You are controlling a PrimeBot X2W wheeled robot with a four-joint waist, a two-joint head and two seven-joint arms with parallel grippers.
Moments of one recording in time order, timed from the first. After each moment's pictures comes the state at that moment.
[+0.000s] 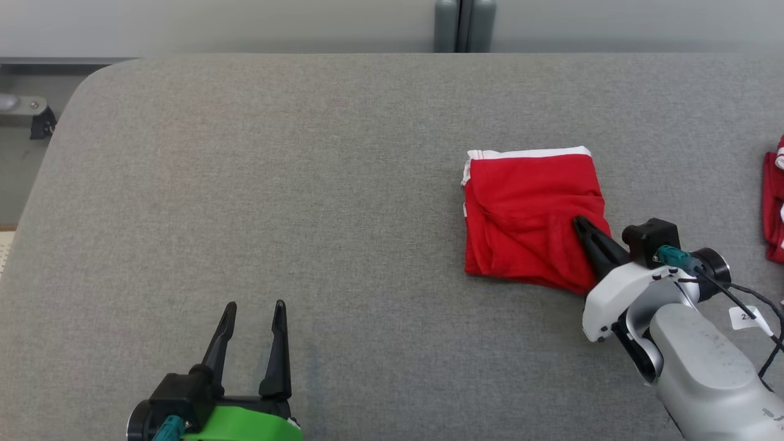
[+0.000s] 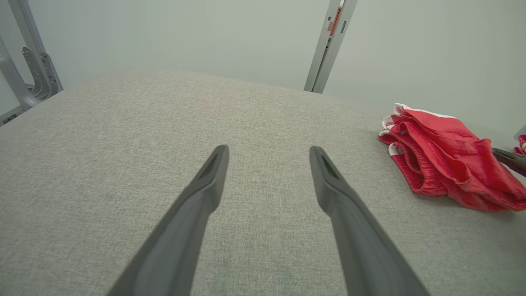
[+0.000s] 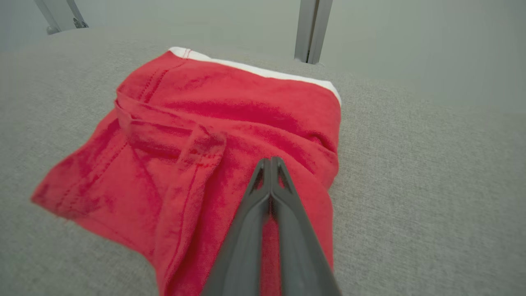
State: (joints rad) left arm 0.05 0.05 -0.20 0.10 -0.30 -0.03 -0.26; right arm -0.49 -0.29 0.40 0.72 0.33 0.13 -0.25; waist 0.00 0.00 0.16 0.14
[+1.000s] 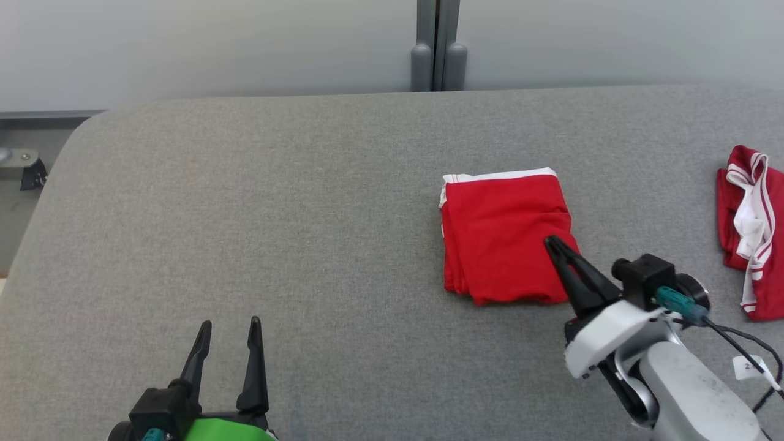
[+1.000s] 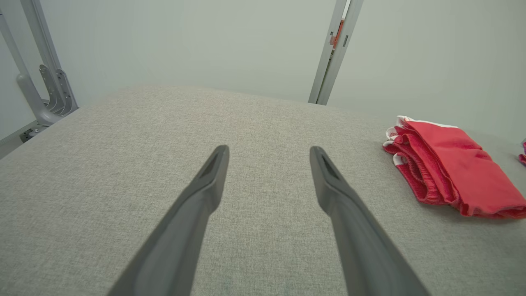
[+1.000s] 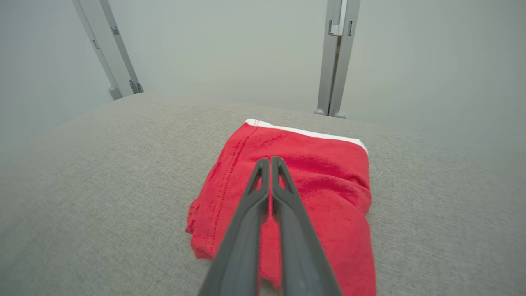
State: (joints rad) left arm 0.07 0.05 -0.13 0.14 -0.28 -0.04 -0.26; right arm -0.33 -0.29 0.43 0.43 0.38 0.13 -0.26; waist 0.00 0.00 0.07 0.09
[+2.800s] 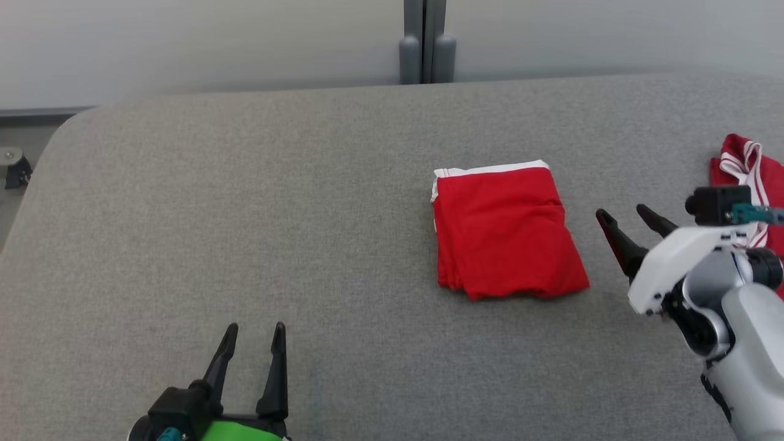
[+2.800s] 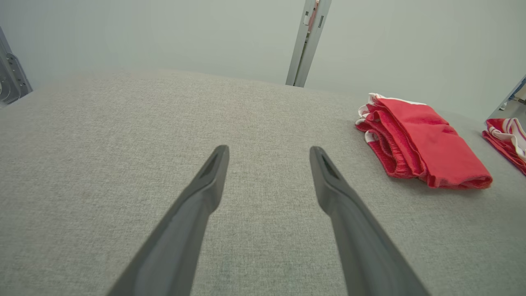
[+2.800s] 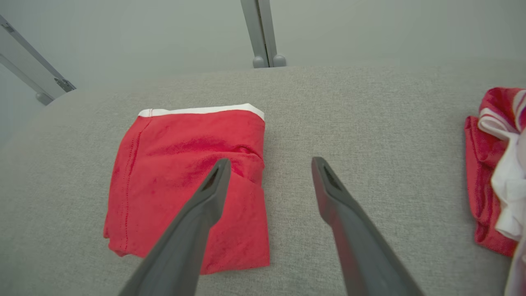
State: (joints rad) left arm 0.09 0.05 -0.15 0.16 -0.28 -0.10 -0.26; right arm -0.35 -0.36 0.19 0.35 0.56 0.13 0.20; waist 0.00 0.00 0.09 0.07
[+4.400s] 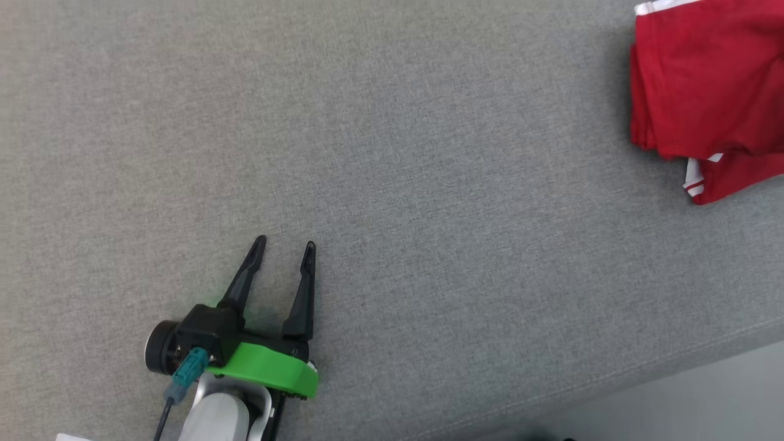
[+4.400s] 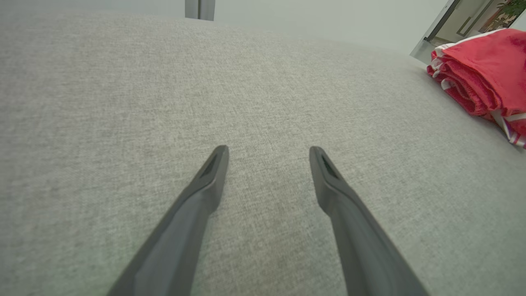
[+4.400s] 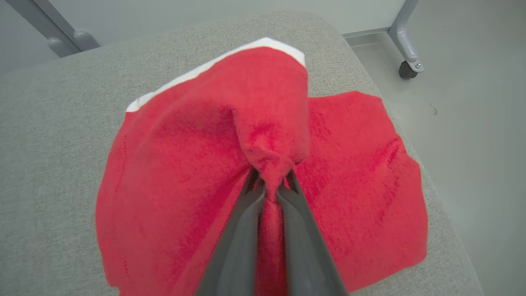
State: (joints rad) left arm -0.16 0.05 -0.26 0.20 -0.25 -0.10 -0.26; right arm -0.79 -0.65 0.19 0.59 0.75 0.13 0.34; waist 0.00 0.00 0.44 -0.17
